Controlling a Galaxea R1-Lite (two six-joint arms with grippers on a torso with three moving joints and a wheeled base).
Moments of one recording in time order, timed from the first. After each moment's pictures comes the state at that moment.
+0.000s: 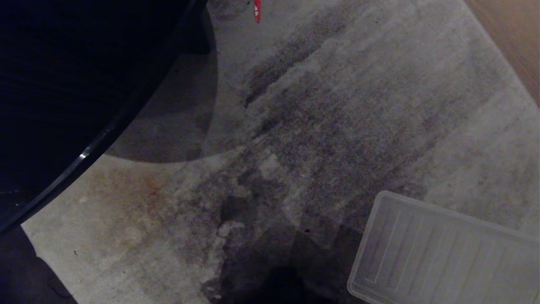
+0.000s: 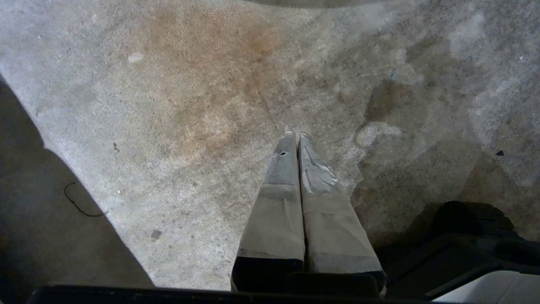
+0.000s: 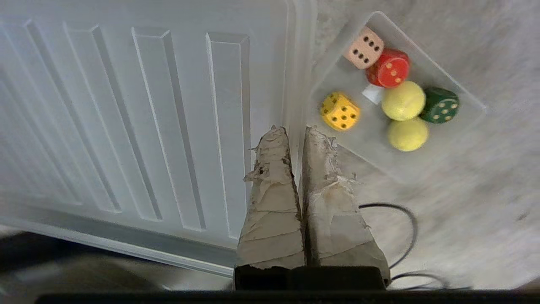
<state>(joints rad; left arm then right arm) -0.01 0.00 0.00 0.00 0.05 -0.05 -0.08 0.49 -0.20 0.05 -0.04 0.18</state>
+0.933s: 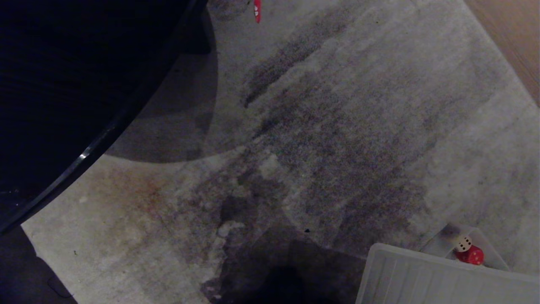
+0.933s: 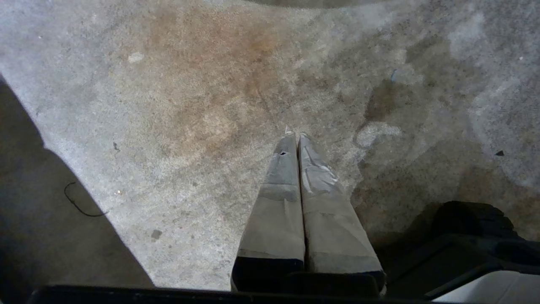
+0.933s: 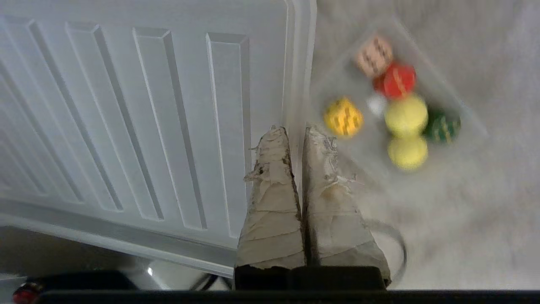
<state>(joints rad) -0.01 0.00 0.00 0.00 0.05 -0.06 -0.01 0.15 -0.09 0.16 -0.03 0.09</state>
